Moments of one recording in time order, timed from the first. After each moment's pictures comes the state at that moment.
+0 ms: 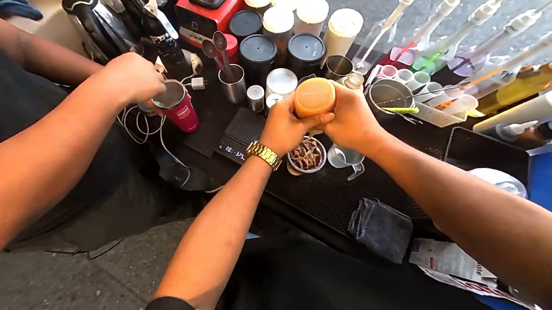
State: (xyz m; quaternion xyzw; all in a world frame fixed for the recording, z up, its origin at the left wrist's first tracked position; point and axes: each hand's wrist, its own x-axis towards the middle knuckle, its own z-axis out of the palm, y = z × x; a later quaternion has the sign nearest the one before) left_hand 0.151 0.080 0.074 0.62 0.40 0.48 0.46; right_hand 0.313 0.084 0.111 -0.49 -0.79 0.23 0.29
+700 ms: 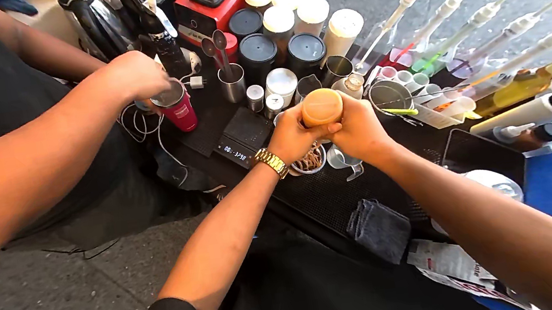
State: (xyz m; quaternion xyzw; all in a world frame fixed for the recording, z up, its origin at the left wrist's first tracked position) left_hand 0.165 0.071 0.061 0.62 0.39 0.49 0.48; right_hand 0.325 0.072 0.107 -0.50 -0.79 0.22 0.26
